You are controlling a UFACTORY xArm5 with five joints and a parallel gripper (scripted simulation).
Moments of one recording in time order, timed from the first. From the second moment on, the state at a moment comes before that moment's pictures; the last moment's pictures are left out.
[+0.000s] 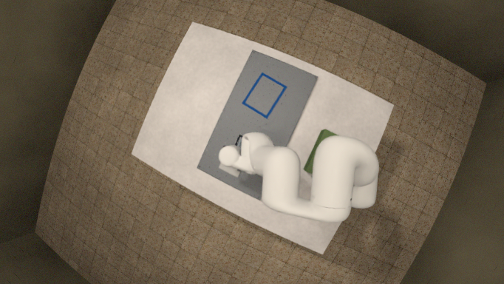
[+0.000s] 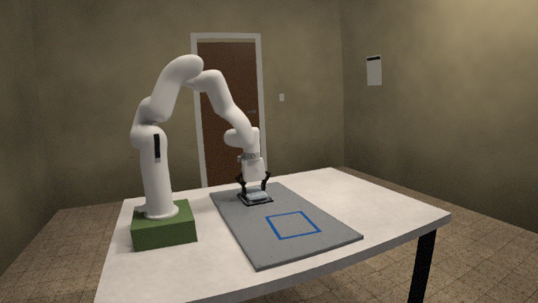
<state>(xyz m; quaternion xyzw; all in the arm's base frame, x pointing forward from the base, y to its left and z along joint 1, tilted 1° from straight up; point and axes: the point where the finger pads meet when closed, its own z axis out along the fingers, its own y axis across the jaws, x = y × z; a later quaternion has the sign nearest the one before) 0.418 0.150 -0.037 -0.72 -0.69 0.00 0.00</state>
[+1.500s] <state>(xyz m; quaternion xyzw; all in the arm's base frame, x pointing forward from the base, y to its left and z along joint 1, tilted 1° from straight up) 0.418 0.150 -0.044 -0.72 -0.69 0.00 0.00</state>
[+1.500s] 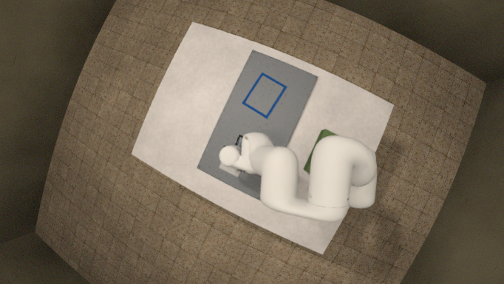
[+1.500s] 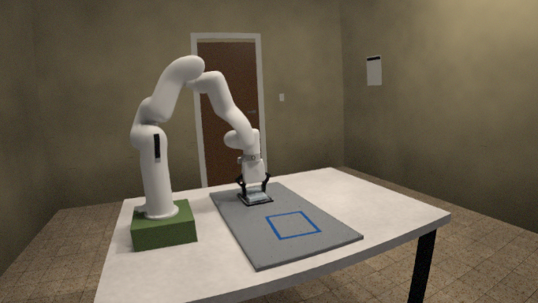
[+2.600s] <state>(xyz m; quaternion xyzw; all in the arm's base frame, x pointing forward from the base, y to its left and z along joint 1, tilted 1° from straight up) 0.418 0.150 -0.044 -0.72 -0.69 0.00 0.00</state>
